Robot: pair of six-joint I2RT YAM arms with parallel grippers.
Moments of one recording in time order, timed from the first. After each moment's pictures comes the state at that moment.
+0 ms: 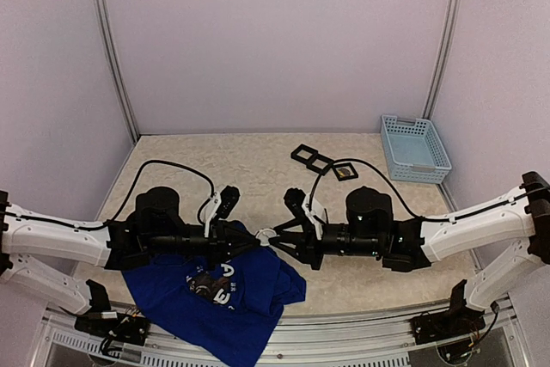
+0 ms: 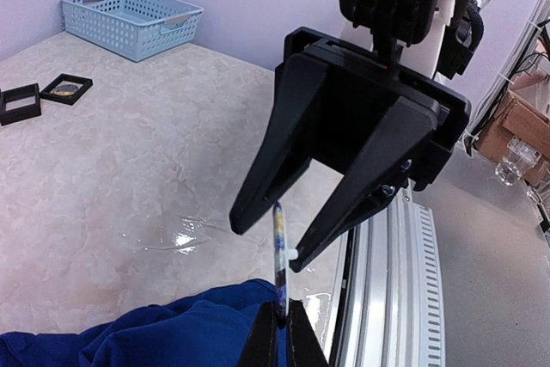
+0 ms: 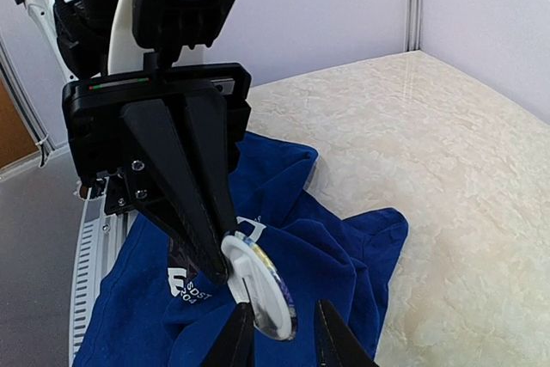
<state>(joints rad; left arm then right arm) -1.01 1.21 0.50 0.46 0.36 -0.19 1.15 1.43 0.68 0.51 -0.11 0.07</state>
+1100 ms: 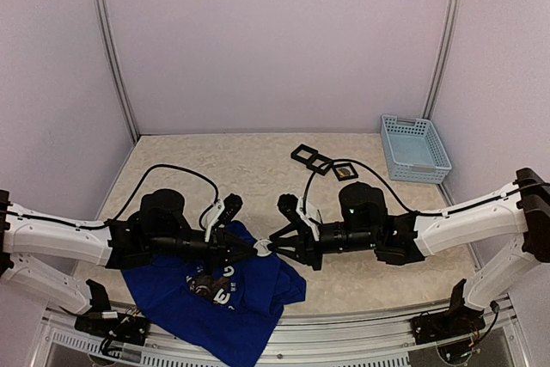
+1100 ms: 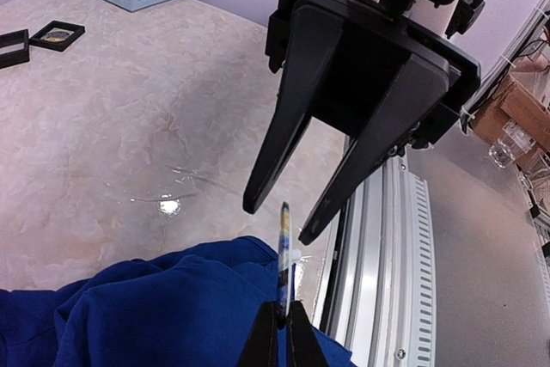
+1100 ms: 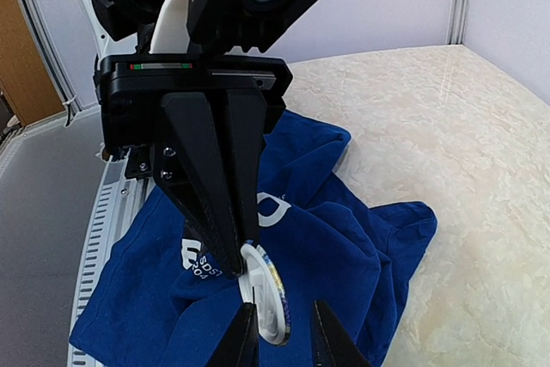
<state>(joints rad) -0.99 1.22 0.50 0.35 0.41 -0.22 1.10 1.48 0.71 0.46 -0.31 -0.02</state>
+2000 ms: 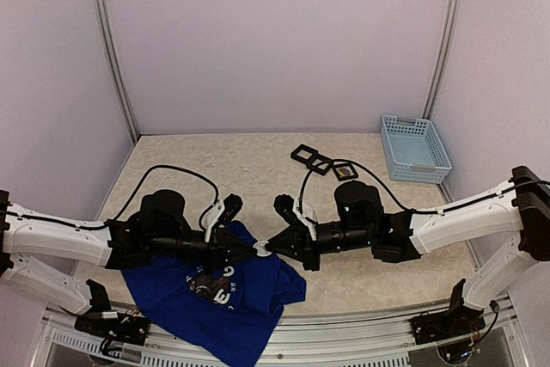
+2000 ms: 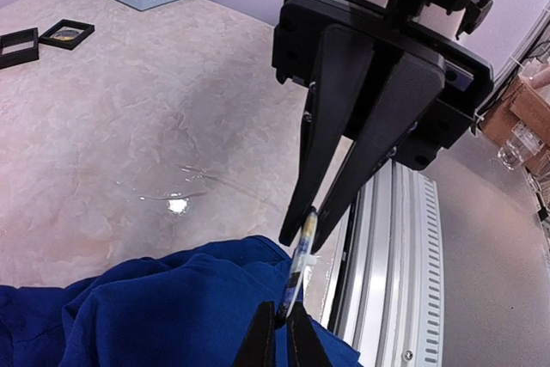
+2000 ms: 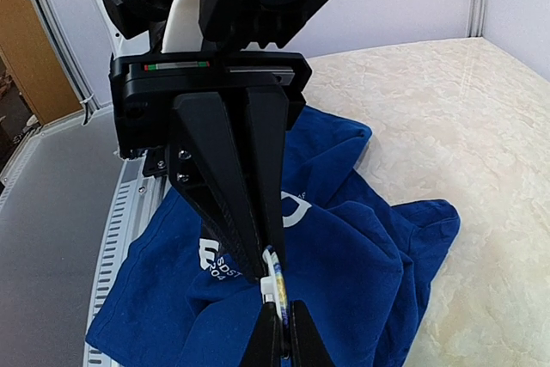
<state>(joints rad) -0.99 1.22 0.50 0.35 0.38 -0.21 1.09 1.51 0.74 0.45 -0.38 0.00</state>
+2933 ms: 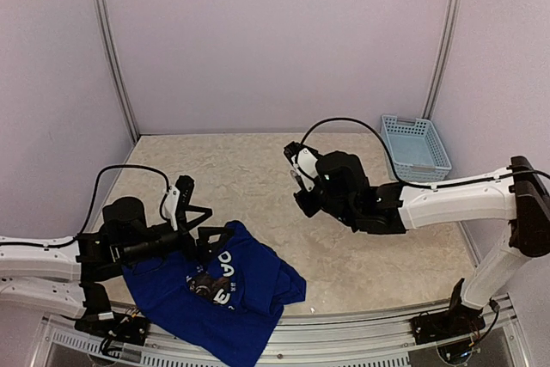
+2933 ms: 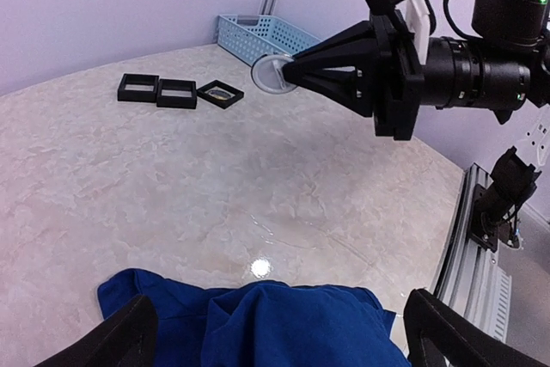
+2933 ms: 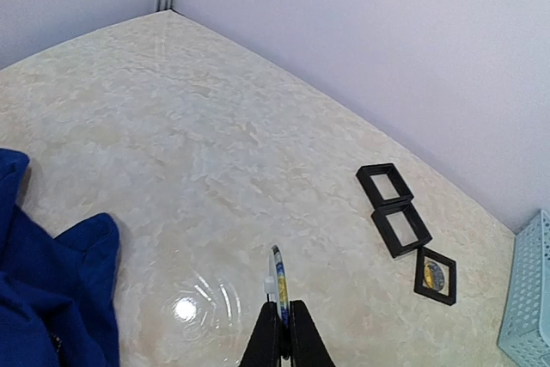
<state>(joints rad) -0.97 0.91 0.35 0.36 -0.02 -0.28 1.05 1.56 0.95 0.20 0.49 -0.11</state>
